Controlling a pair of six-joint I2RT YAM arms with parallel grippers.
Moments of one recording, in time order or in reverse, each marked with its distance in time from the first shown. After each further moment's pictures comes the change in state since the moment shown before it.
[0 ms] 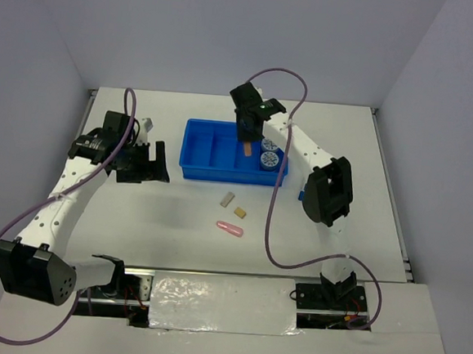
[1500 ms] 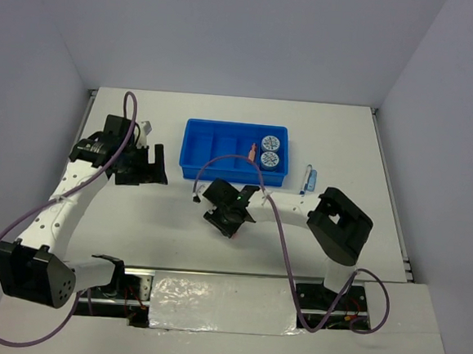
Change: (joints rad) left arm 0.000 -0.013 -0.043 0.031 -0.037 -0.002; right arm 0.412 -0.326 -0.941 0.391 -0.278 -0.411
